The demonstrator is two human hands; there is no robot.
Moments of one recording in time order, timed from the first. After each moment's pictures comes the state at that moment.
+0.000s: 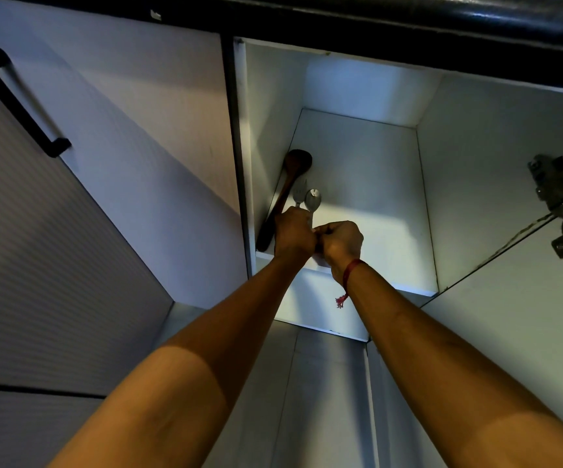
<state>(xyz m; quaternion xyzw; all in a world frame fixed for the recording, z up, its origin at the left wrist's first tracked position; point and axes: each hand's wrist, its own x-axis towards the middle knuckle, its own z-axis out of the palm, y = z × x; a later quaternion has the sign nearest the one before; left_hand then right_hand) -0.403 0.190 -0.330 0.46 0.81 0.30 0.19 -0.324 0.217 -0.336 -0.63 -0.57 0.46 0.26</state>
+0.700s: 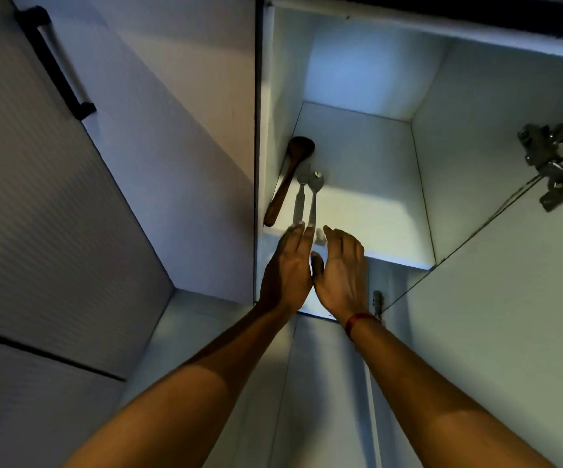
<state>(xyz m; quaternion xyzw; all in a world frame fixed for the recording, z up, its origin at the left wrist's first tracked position) -0.374 0.076 -0.398 0.59 0.70 0.40 0.04 -0.275 0.112 -0.371 -0.50 -0.82 0.12 0.24</state>
